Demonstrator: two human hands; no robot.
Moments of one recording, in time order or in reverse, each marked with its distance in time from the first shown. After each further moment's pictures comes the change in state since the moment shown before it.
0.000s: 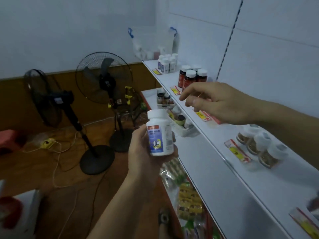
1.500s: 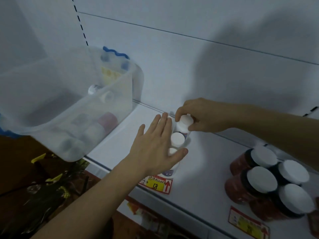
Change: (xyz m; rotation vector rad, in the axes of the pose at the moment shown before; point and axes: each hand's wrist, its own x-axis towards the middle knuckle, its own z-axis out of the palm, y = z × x) left_hand 0.799 0.069 0.014 1.819 -1.122 0.664; right_hand 0.530 0.365 -0.068 -0.346 -0.154 0.600
